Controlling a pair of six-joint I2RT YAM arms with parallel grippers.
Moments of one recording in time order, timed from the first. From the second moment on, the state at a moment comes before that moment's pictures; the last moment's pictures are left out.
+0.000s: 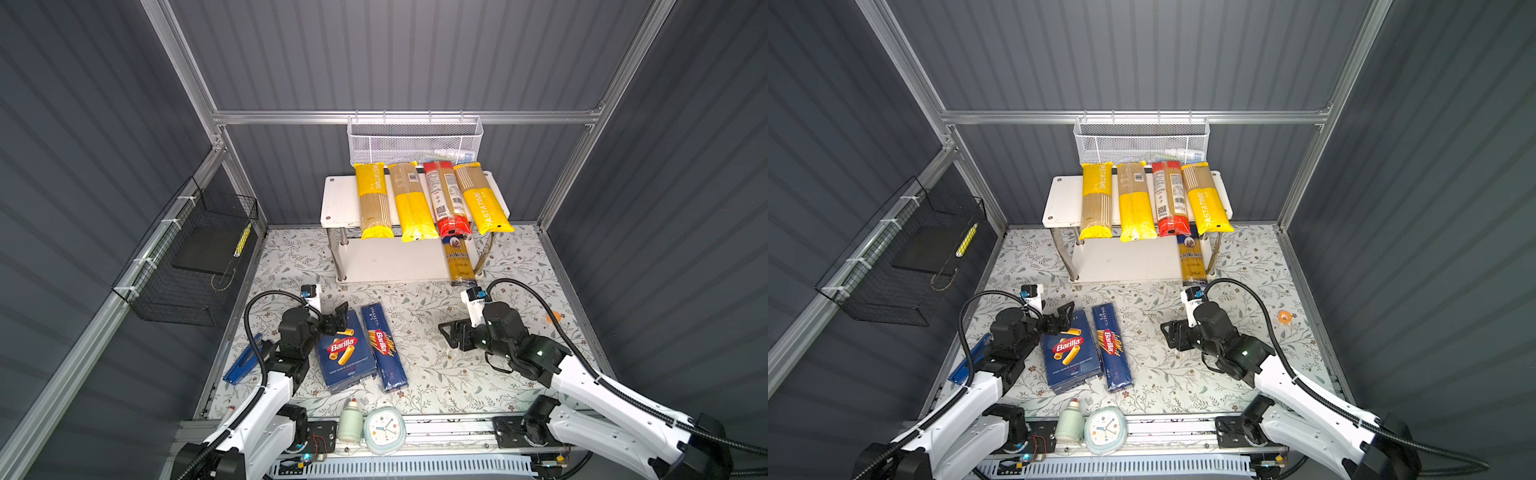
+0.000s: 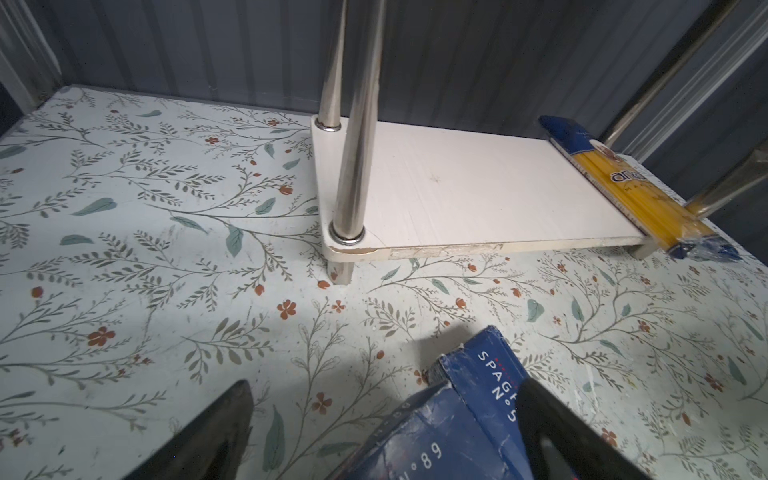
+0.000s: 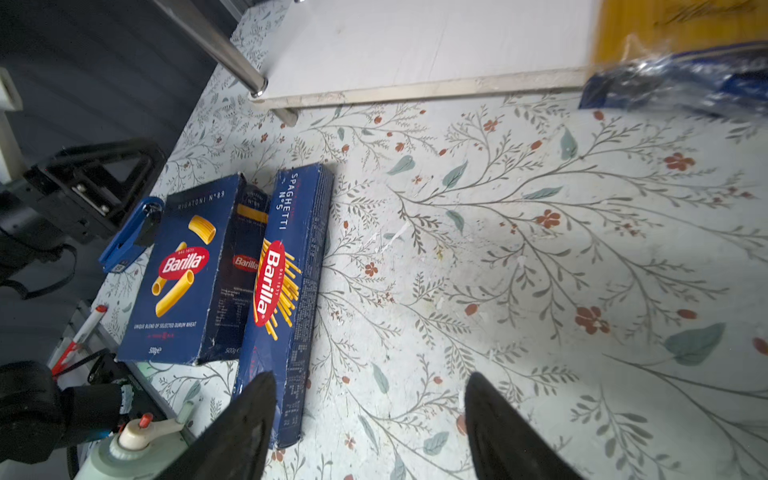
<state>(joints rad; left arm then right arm) -0.22 0.90 0.29 0.25 0.10 -0.19 0.74 0.91 0.58 -0.30 -0.04 0.52</state>
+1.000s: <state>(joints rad) -0.22 0.90 0.81 -0.56 0.17 -0.21 1.08 1.66 1.12 -0.41 -0.02 0.53</state>
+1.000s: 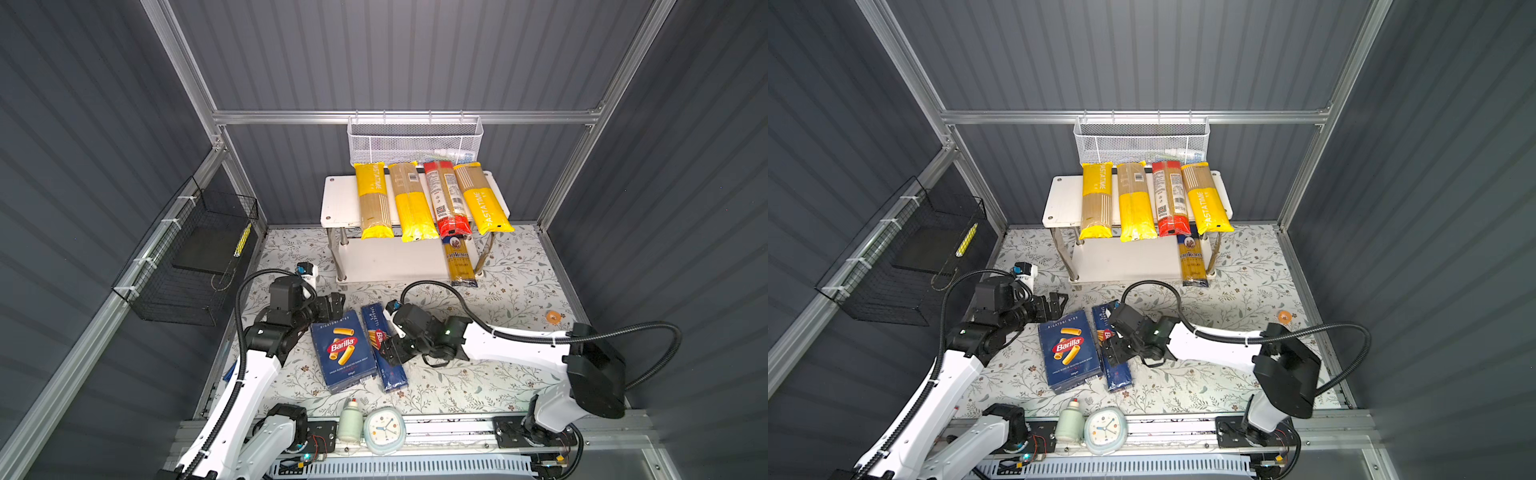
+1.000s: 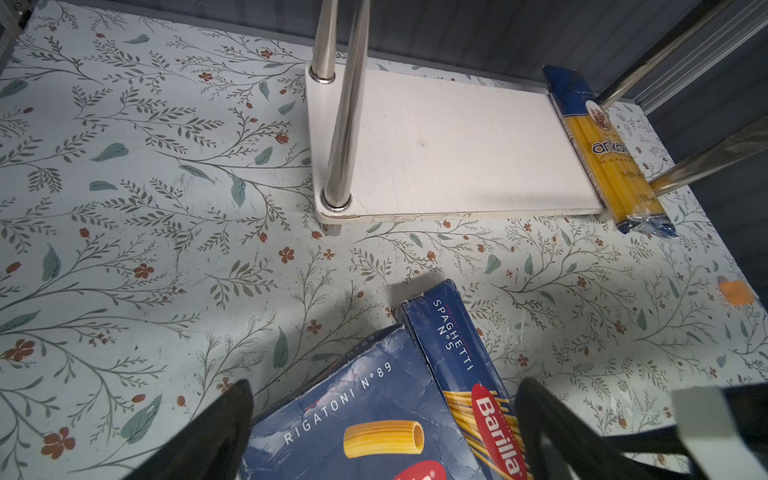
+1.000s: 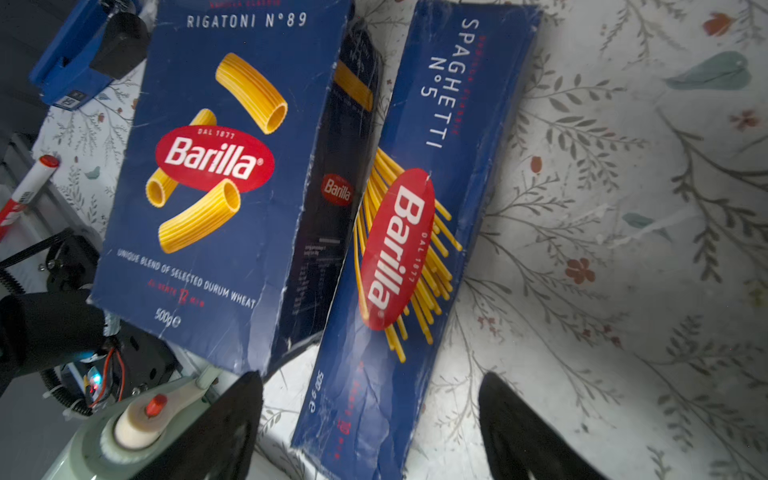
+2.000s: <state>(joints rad) -0.19 0.90 0.72 -0.52 0.18 -0.28 1.00 1.74 1.15 -0.41 -0.01 0.47</state>
